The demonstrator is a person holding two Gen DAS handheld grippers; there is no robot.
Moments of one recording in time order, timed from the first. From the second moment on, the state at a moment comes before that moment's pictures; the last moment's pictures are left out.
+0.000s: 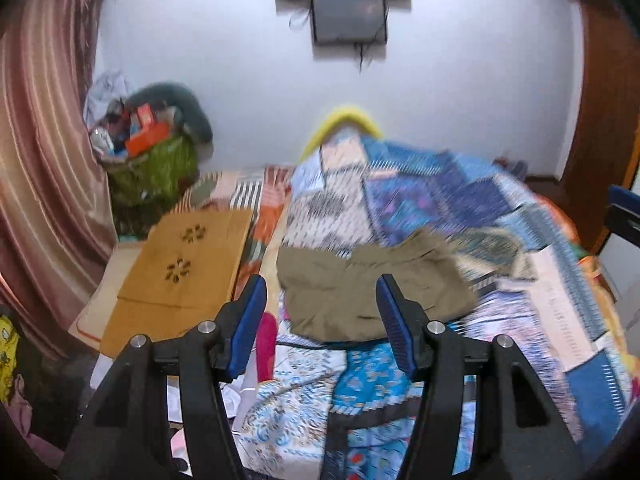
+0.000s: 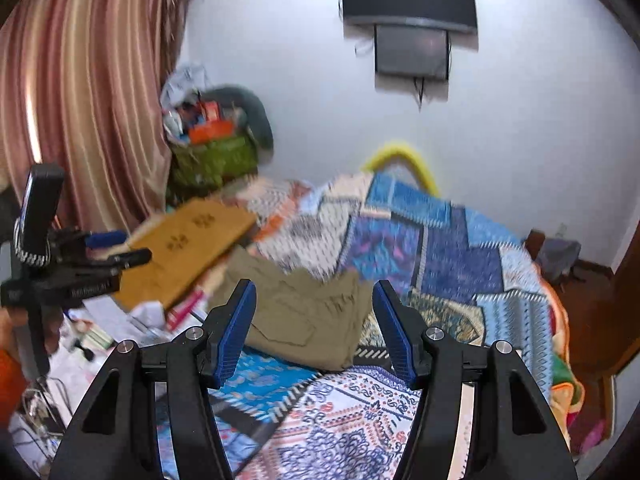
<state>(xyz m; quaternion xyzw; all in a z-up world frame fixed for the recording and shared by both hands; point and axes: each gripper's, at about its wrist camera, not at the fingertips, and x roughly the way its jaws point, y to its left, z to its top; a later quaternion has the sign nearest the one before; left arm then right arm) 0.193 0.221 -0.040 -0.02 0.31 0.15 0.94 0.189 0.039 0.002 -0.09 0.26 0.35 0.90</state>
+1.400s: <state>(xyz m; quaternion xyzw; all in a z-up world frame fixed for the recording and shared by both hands) -0.018 0.106 0.017 -0.03 0.10 0.13 0.99 0.001 -0.035 0.040 -0.01 0.09 0.34 0.94</state>
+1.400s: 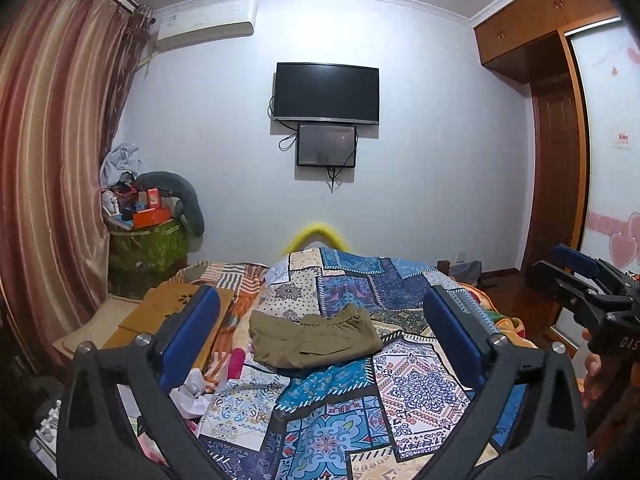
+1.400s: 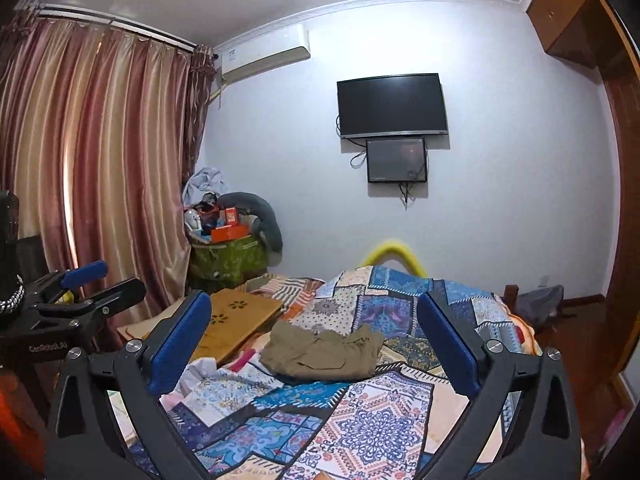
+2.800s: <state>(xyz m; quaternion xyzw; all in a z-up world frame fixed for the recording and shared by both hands) -0.011 0.097 0.014 -0.02 0.11 0.12 0.99 0.002 -0.040 0.040 -0.01 0.09 0.34 0.94</state>
